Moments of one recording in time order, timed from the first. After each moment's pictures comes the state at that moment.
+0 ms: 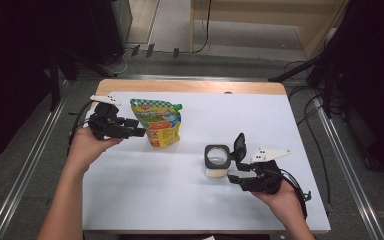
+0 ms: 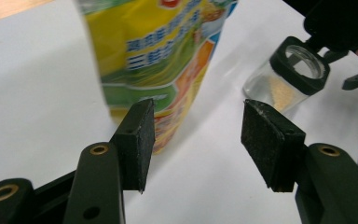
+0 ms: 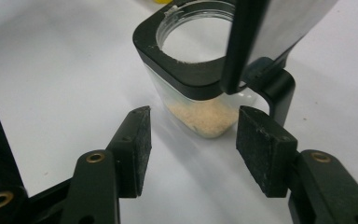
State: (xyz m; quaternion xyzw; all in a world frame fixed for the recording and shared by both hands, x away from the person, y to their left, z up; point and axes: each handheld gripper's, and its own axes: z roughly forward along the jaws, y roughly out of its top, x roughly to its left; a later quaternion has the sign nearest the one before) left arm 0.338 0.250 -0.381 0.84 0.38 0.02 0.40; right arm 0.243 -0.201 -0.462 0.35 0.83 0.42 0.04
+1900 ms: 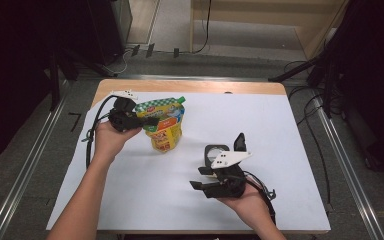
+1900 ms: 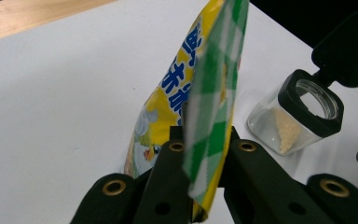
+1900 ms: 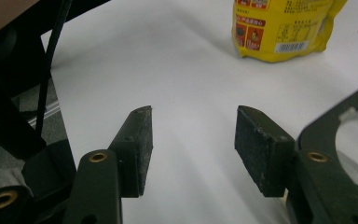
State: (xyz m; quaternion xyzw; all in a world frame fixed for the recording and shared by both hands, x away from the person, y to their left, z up) left arm 0.368 0.211 -0.395 0.82 0.37 0.01 0.43; right arm 0.229 -0.108 -0.441 0.27 0.84 0.46 0.01
